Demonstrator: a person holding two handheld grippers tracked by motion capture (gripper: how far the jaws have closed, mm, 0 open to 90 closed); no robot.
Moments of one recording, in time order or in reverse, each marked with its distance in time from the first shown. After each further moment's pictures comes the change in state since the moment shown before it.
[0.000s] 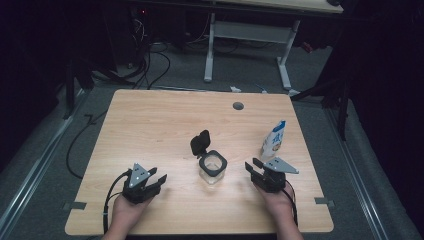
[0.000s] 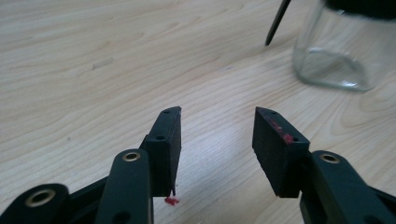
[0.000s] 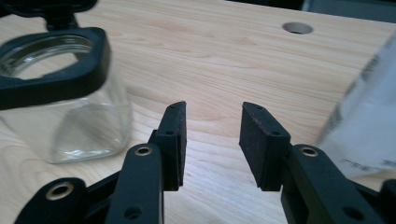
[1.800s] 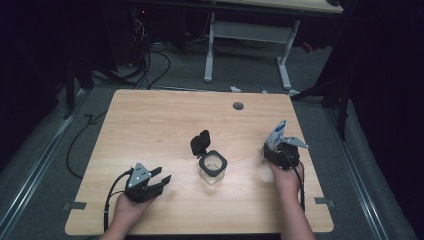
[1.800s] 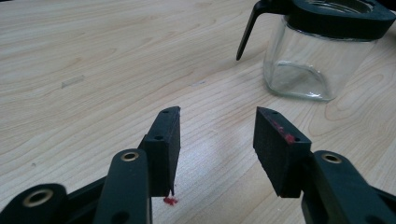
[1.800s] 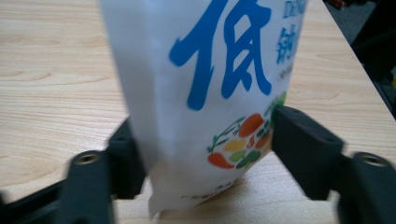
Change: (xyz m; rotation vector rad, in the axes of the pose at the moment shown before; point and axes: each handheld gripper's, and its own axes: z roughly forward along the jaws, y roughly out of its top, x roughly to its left) left arm -0.001 0.002 0.003 -0.033 -0.089 0.006; right arm -0.068 0.028 0.028 0.115 -0.348 0.191
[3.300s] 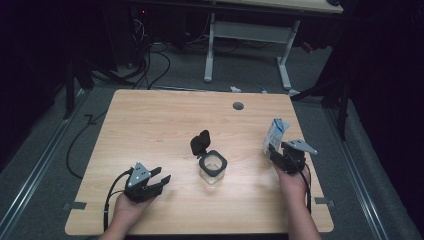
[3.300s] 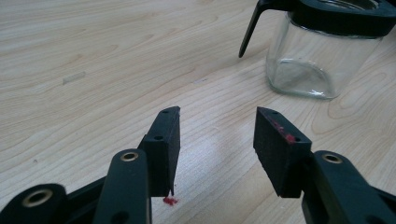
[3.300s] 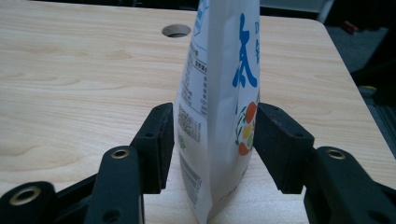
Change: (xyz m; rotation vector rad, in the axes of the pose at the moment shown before) left arm 0.002 -0.001 0.000 0.003 0.004 -0.008; right arm -0.009 -0.002 -0.019 -0.073 0.055 -0.040
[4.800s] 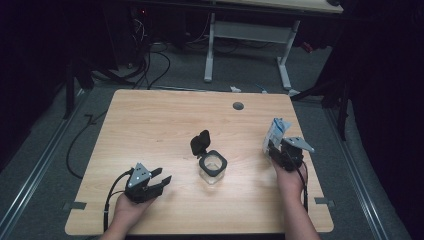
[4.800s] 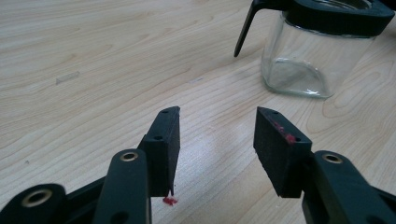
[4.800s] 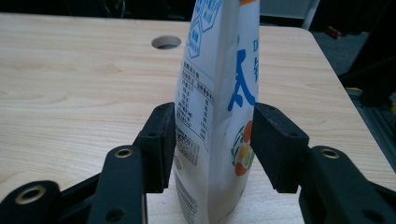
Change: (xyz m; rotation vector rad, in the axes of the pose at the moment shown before) left arm -0.001 0.000 0.001 -0.001 -0.017 -0.002; right arm 0.005 0.005 0.009 -0.027 -0.050 0.017
